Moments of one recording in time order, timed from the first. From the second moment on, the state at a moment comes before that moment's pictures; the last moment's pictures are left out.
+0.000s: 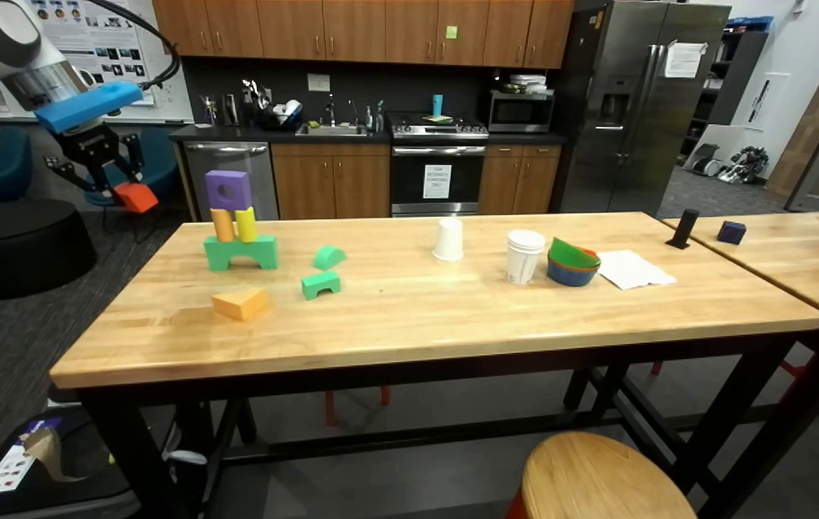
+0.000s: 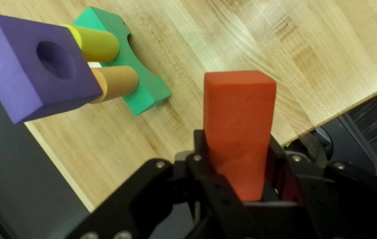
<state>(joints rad) 0.13 -0.11 0.11 -2.09 -0.29 2.13 -0.77</state>
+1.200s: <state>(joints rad) 0.14 -0.13 0.11 -2.12 -0.29 2.14 -0.77</state>
